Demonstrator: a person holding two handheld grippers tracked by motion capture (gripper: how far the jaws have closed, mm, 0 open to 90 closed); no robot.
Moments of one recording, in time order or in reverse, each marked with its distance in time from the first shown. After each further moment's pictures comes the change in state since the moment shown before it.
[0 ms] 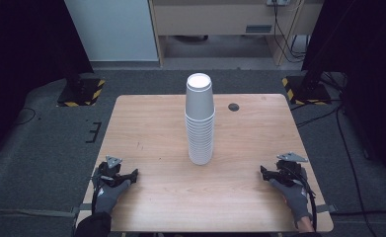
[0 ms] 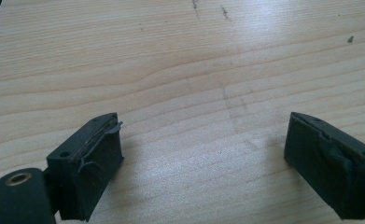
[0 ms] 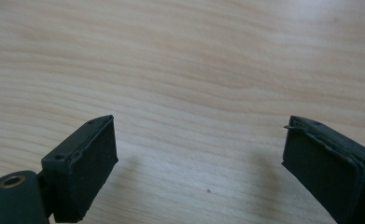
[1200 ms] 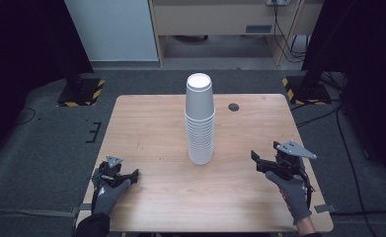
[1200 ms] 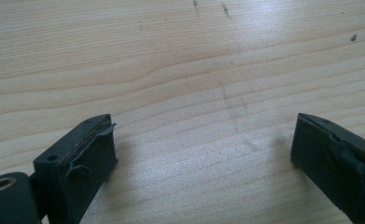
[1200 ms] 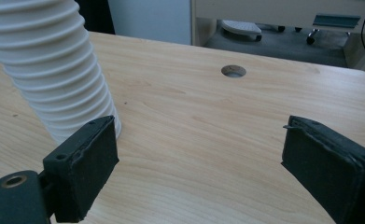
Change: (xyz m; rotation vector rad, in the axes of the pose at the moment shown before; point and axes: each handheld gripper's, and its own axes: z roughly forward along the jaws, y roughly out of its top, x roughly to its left) left arm -0.001 0.001 0.002 0.012 0.001 -0.001; right arm 0.044 0.063 -0.068 -0.303 0.143 -0.032
